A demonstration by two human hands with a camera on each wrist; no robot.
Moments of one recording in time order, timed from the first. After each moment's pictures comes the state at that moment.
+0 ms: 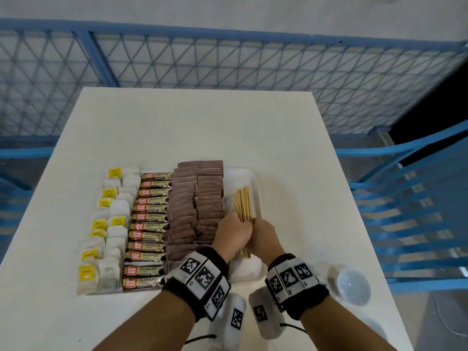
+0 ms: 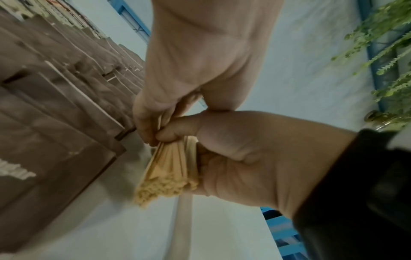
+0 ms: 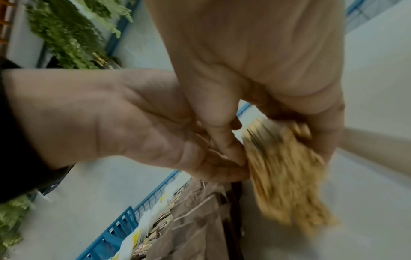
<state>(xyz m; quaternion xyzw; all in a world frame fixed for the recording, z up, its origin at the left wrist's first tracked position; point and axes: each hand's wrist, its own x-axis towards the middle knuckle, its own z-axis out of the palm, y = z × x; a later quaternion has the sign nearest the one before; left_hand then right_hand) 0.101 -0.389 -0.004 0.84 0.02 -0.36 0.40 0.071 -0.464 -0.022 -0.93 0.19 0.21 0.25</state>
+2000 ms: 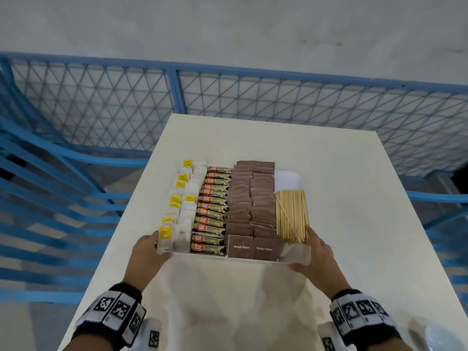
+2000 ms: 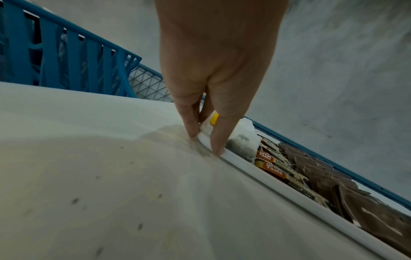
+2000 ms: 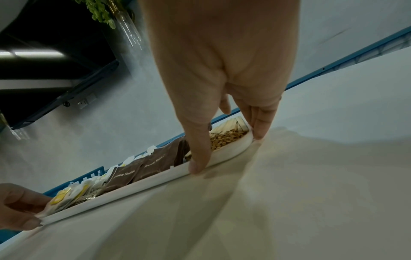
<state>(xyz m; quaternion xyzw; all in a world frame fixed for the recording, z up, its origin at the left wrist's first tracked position) 0.149 -0.077 -0.036 0.95 0.06 -0.10 0.28 0.074 -0.436 -0.040 -0.93 0.15 0.10 0.33</state>
